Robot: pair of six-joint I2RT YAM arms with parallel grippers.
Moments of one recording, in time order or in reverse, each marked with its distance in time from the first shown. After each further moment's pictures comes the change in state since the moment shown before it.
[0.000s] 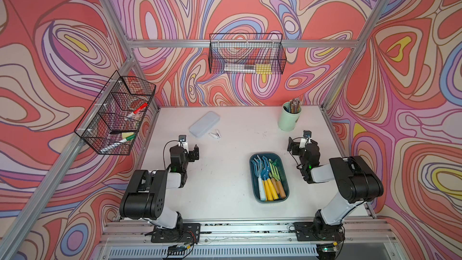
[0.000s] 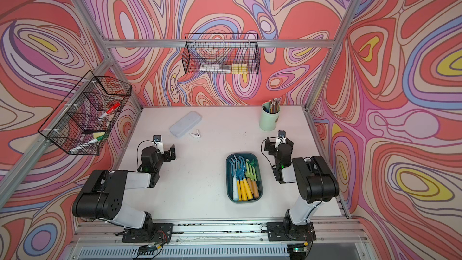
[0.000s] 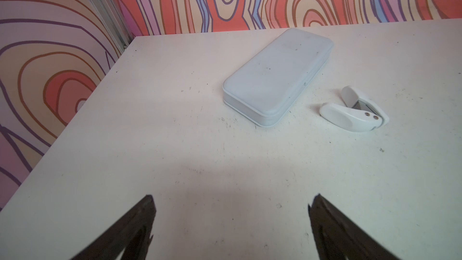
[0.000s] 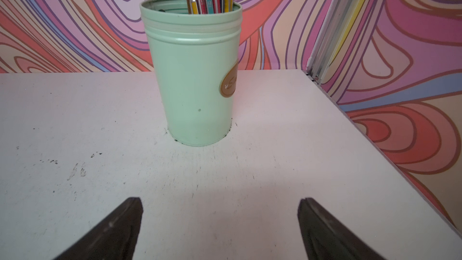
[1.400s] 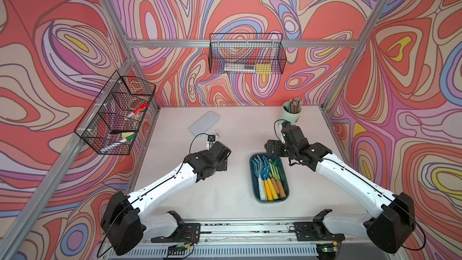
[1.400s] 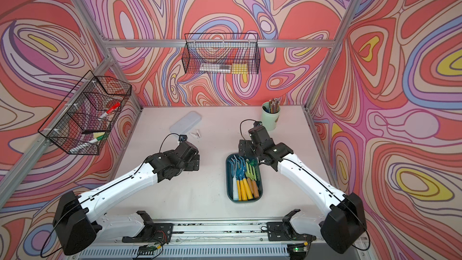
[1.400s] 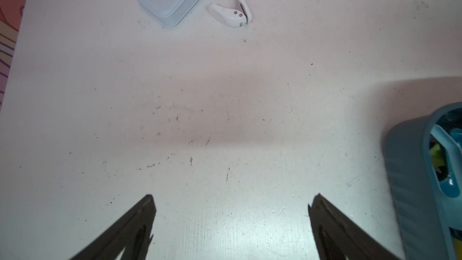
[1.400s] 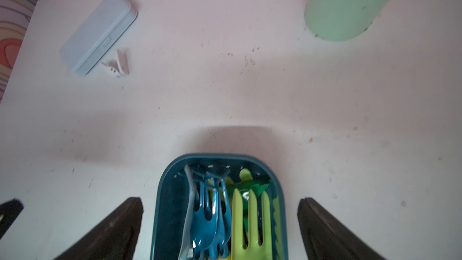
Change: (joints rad) left arm -0.706 -0.263 0.602 -1.567 -0.406 -0.654; right arm 0.531 -0.438 0.613 -1.672 -0.033 0.508
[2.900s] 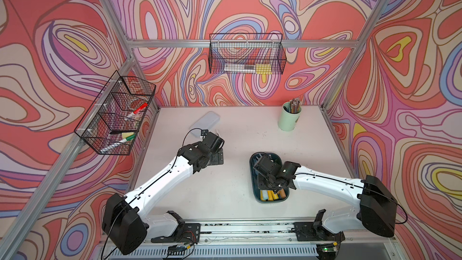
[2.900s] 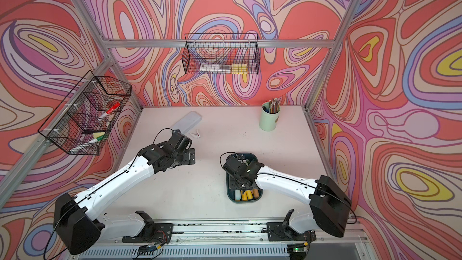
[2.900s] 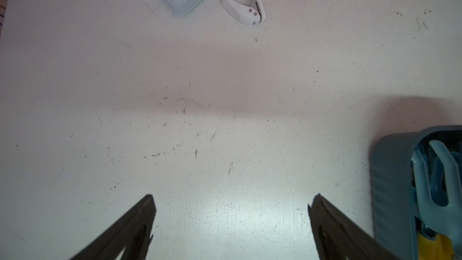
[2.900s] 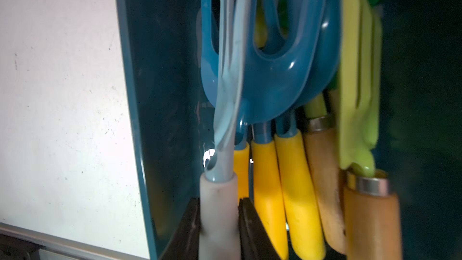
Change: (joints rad) left arm 0.117 0.003 0.098 -0.087 0.164 0.015; right arm 0.344 0.120 -0.158 -0.081 -0.006 0.401
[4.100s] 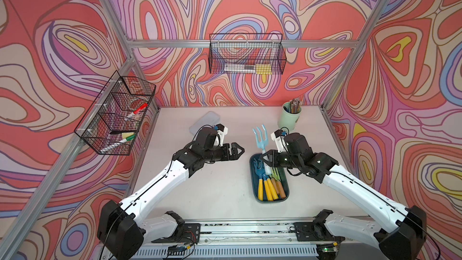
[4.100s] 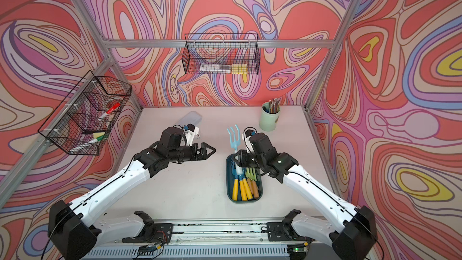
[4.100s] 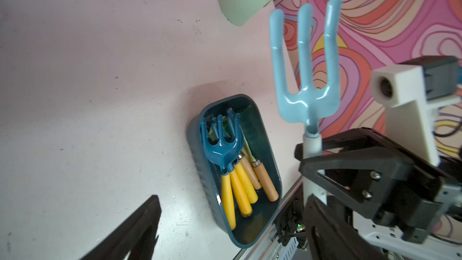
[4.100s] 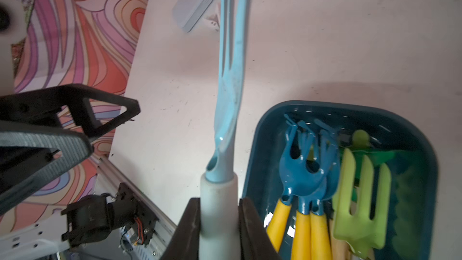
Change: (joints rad) left arm 0.045 -0.064 -0.082 0.501 0.742 -0.039; right arm -0.311 -0.238 0.064 0.233 -0.413 -0.325
